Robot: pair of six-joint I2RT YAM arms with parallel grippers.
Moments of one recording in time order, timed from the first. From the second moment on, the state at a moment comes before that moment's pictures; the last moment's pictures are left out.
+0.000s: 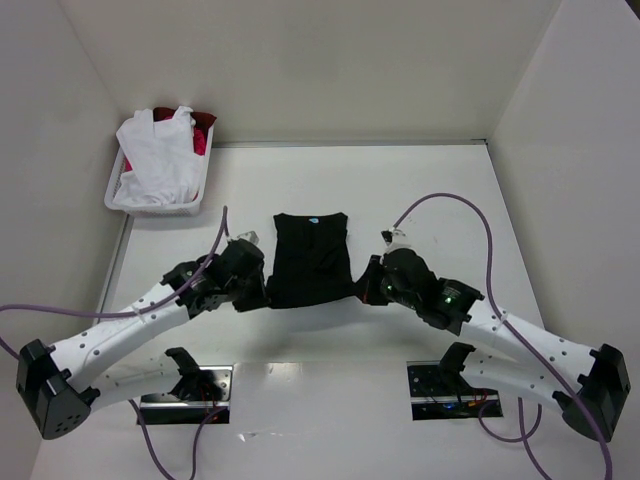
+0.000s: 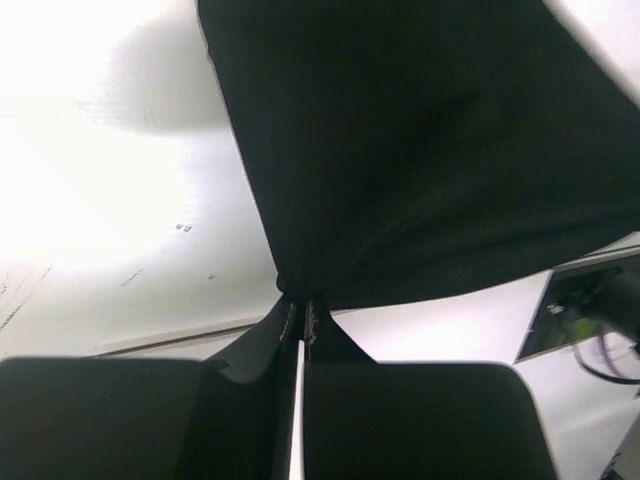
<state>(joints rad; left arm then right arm) -0.76 1.02 0.82 -0.80 -0.07 -0.94 0.85 0.88 0.63 -0.37 0.09 0.84</state>
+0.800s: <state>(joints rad) -0.38 1.72 1.40 -0.72 -0.03 -0.58 0.58 1.48 1.06 -0.22 0.11 0.64</state>
